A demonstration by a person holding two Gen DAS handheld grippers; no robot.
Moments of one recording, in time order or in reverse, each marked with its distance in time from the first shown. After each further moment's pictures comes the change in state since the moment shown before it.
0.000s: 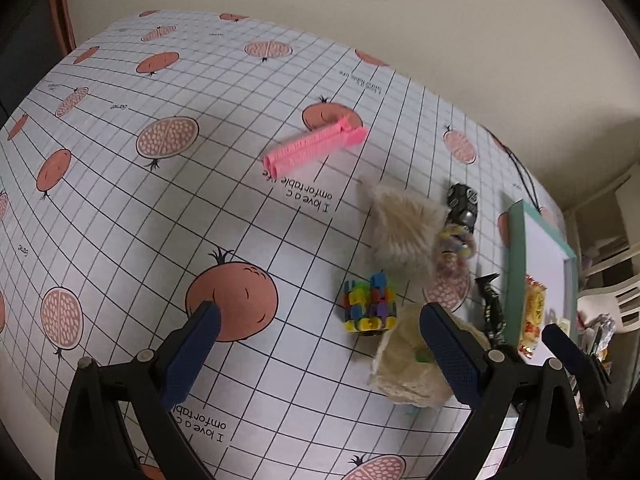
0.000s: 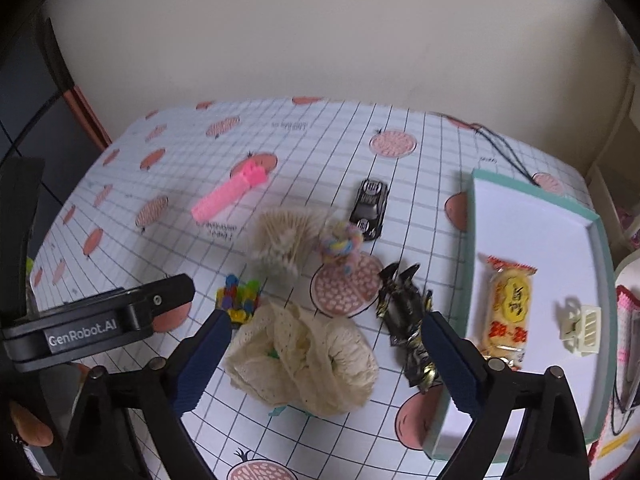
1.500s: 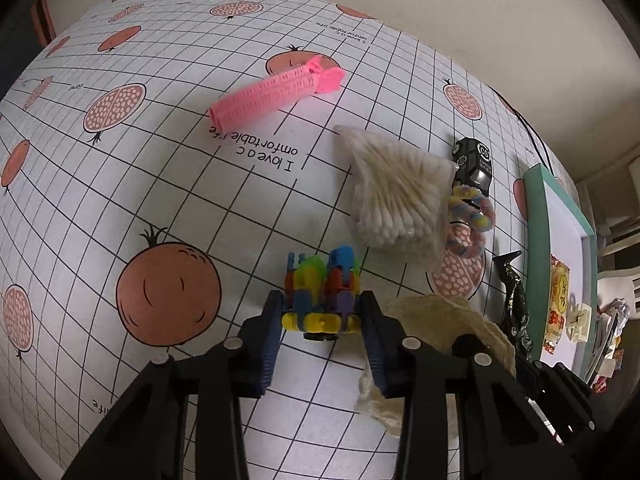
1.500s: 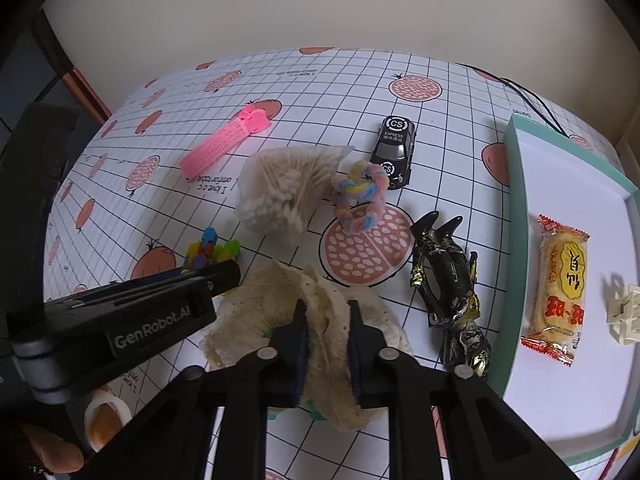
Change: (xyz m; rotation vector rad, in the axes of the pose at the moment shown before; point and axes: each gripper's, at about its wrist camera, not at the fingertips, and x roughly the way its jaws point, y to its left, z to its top) left arm 0.050 -0.026 -0.010 0.036 0.078 0.010; right arm 0.042 0.000 -0.013 0.014 0.090 0.059
